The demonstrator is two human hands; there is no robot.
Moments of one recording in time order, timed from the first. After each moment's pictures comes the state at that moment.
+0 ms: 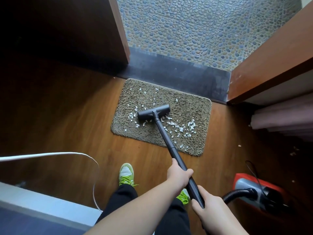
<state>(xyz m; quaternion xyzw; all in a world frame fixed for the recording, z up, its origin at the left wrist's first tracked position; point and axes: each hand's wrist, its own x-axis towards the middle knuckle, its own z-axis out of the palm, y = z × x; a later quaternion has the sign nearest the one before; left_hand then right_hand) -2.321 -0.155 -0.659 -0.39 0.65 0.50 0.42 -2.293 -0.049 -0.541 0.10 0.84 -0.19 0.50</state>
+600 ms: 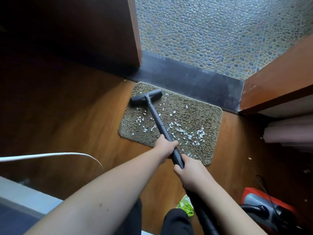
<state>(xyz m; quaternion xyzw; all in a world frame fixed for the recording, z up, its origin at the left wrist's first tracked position) -2.419 -0.259 -0.694 -0.43 0.65 0.55 0.31 -2.390 -0.151 -0.584 0.02 0.87 -0.18 0.46</state>
